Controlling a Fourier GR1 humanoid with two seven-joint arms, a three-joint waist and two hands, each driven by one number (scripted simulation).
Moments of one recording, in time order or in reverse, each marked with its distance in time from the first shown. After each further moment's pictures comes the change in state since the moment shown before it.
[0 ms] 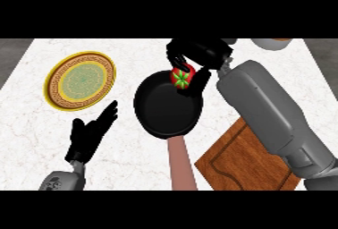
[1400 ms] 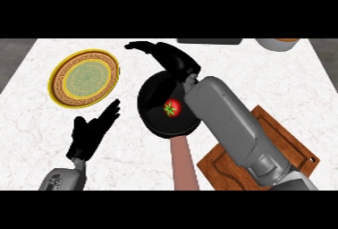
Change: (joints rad) left arm -0.023 -0.002 0.005 0.019 -0.004 -0.028 -0.004; right arm 0.007 0.218 -0.079 0.092 -0.258 -0.120 0.268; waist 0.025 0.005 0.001
